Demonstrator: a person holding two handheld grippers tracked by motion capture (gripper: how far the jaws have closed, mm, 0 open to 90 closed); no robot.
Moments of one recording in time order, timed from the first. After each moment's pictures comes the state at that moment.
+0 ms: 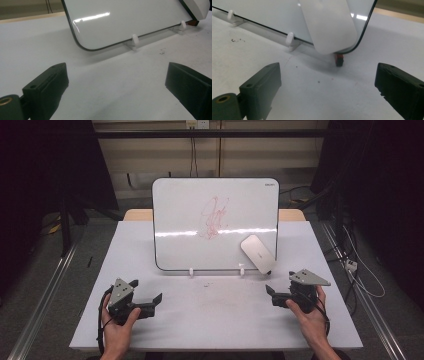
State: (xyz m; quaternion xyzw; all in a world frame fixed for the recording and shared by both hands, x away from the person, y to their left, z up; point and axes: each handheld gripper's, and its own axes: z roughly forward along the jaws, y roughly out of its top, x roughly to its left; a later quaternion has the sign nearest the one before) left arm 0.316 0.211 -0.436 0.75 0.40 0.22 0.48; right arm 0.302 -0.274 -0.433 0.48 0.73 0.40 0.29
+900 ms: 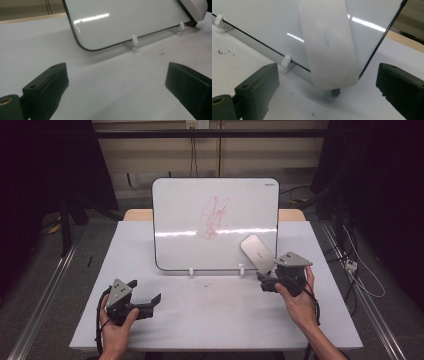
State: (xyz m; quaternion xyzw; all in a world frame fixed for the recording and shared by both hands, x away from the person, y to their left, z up) left arm 0.315 0.214 -0.435 0.75 0.40 0.22 0.48; right arm 0.341 -0.246 -0.404 0.45 0.76 0.35 0.31
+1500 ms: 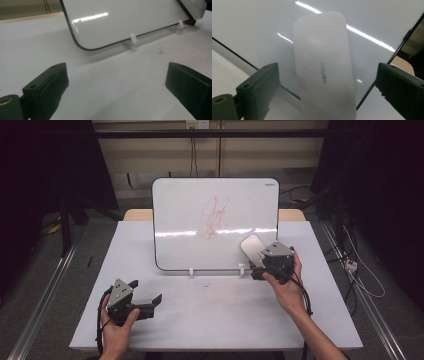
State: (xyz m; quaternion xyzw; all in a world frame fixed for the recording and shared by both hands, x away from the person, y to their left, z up) left arm 0.315 0.212 -0.436 0.75 0.40 0.22 0.48; right arm 0.374 -0.223 -0.402 0.43 0.76 0.32 0.36
